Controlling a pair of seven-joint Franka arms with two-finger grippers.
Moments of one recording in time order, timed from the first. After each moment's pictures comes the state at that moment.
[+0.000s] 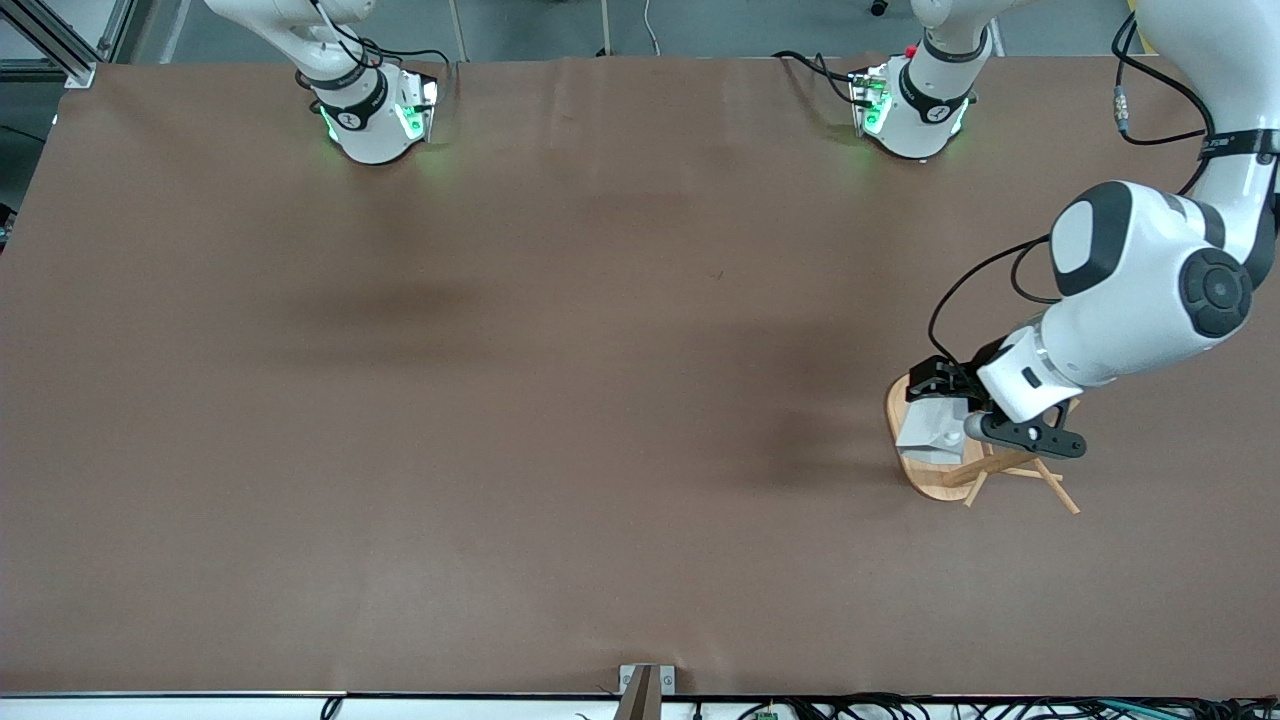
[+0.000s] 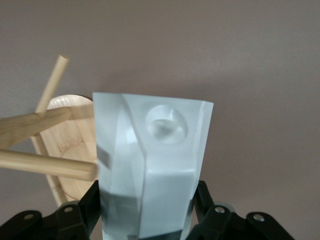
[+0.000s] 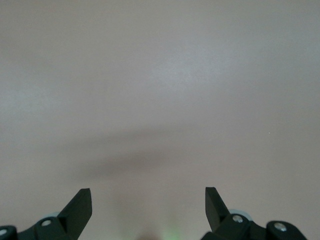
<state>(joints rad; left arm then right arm) 0.37 0.35 -0.59 -1.73 -0.04 2.06 0.02 -0.05 -0.05 -0.18 -1.47 0.00 1.43 -0.10</state>
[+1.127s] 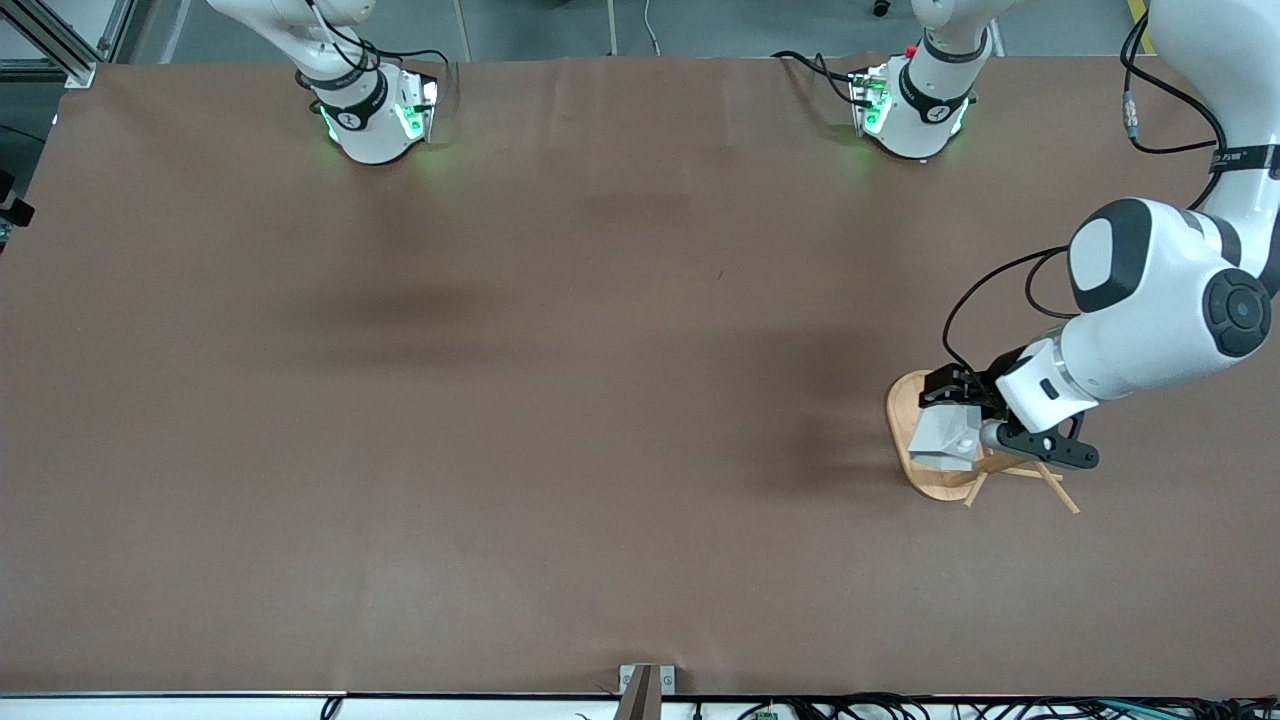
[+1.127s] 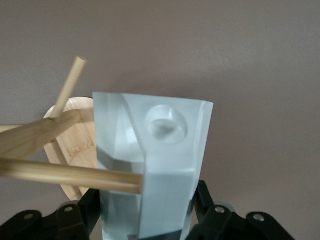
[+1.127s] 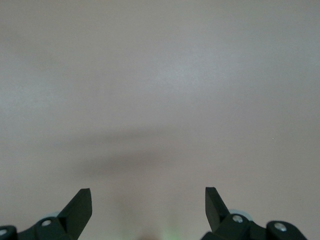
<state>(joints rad) 0.41 0.38 -0.59 -1.72 -0.04 2.06 0.09 -0.11 -0.05 -0.09 -1.48 0.00 1.44 -0.10</state>
